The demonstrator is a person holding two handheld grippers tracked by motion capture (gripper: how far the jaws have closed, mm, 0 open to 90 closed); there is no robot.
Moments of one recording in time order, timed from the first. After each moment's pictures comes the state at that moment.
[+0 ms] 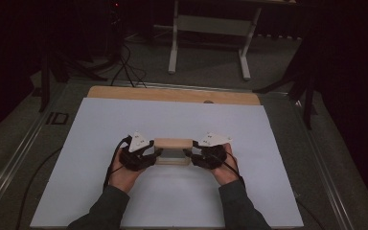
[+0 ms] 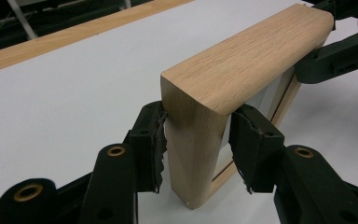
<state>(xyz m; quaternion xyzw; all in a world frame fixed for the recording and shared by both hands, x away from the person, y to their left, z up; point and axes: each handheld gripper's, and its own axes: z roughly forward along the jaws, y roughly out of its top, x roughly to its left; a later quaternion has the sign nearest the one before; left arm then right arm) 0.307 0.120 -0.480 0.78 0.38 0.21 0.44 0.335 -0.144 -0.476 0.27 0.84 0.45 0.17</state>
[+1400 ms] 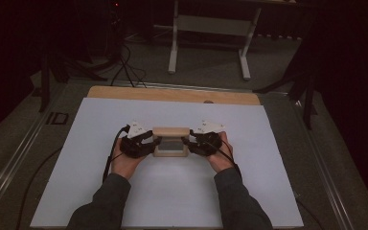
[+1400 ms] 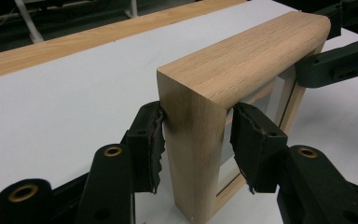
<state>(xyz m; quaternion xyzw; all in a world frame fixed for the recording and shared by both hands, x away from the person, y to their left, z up) 0.346 0.128 -0.485 0.77 0.40 0.20 0.46 0.373 -0.131 -0.472 0.27 0.84 0.43 0.20</state>
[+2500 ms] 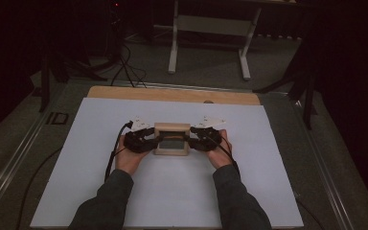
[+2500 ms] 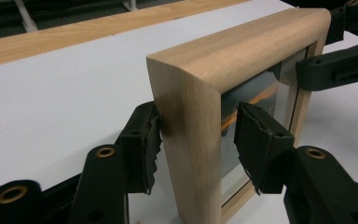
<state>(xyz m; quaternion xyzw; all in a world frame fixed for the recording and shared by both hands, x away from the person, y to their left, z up) 0.366 0.124 -0.493 0.76 0.42 0.18 0.46 0.390 -0.133 -0.478 0.31 0.83 0.43 0.18</state>
